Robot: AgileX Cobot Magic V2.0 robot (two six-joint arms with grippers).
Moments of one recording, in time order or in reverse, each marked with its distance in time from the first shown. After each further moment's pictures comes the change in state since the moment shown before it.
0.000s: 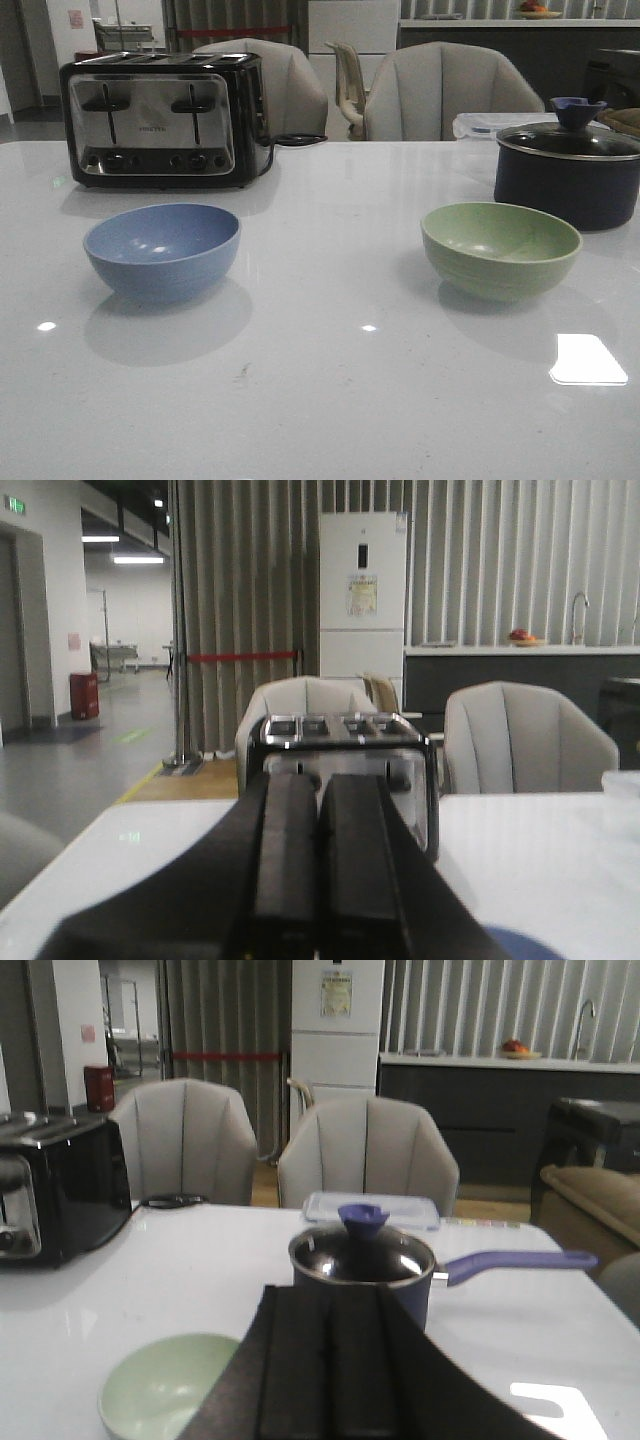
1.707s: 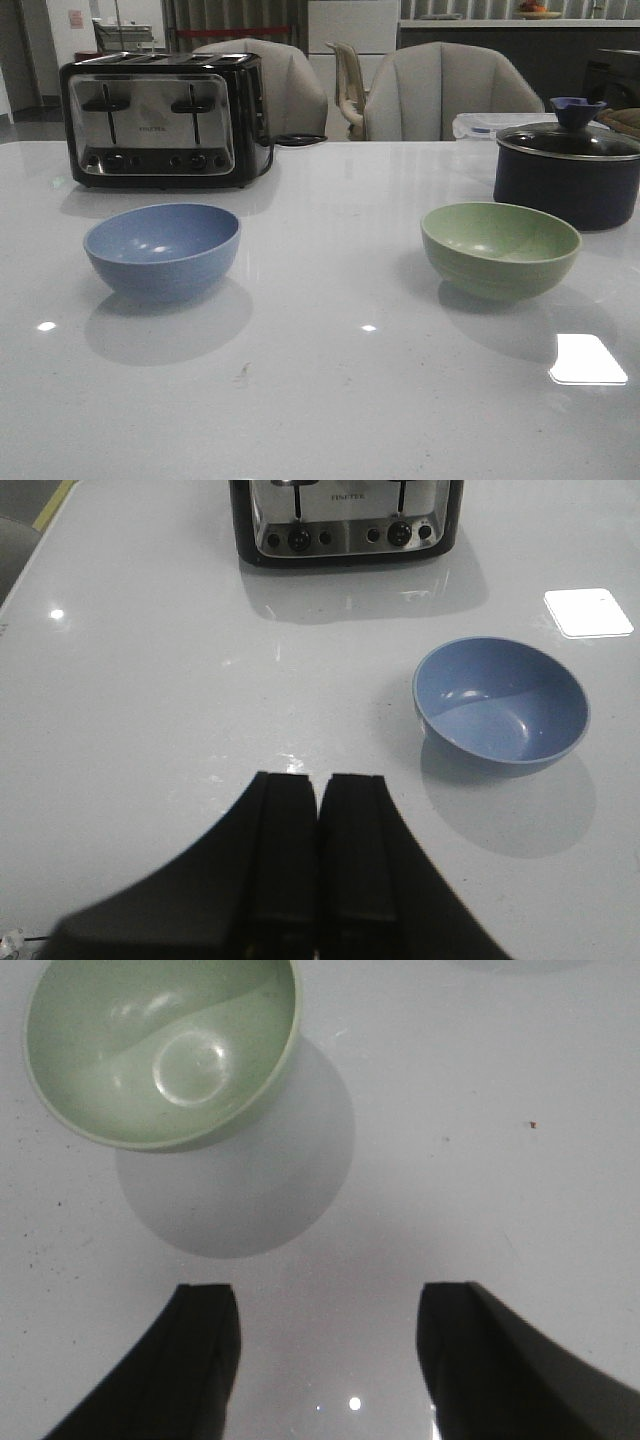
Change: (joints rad) left arm 0.000 0.542 -0.465 0.027 0.660 0.000; right arm 0.000 1.130 -0.457 0.134 0.371 0.000
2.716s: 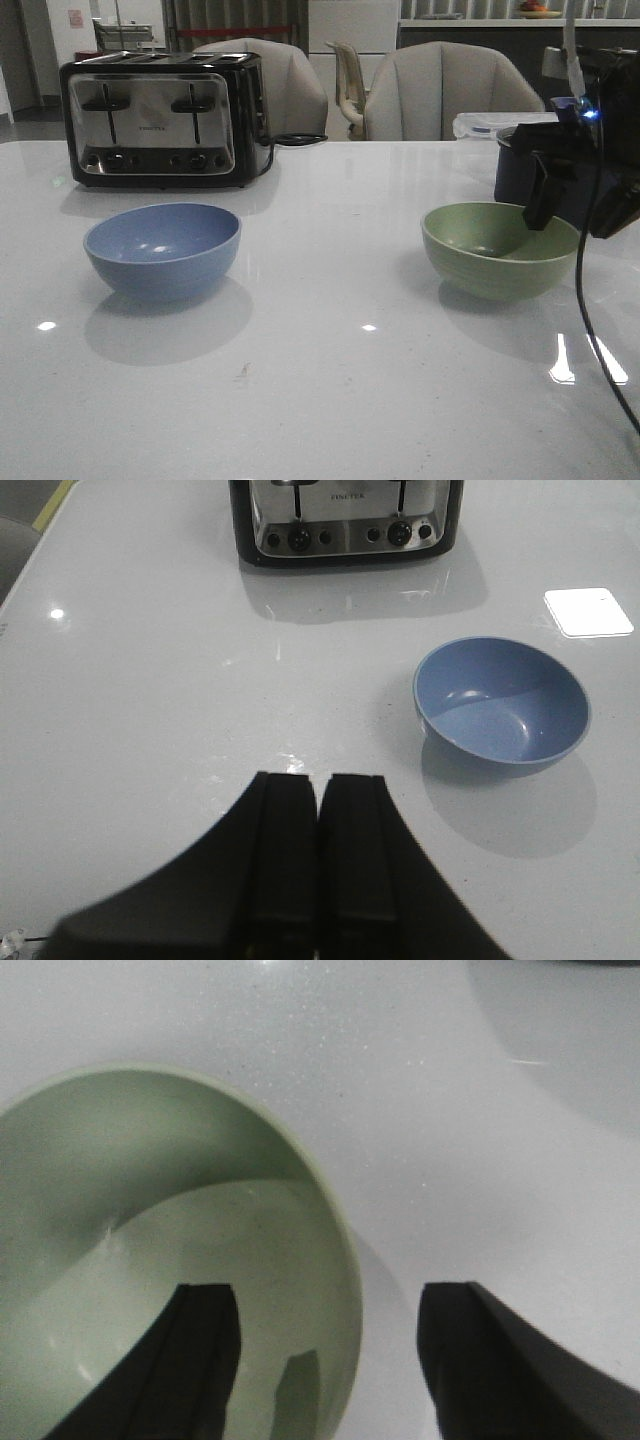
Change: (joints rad) left arm 0.000 0.000 0.000 0.000 0.000 0.000; right arm 0.047 0.669 -0.519 0.030 0.041 0.000
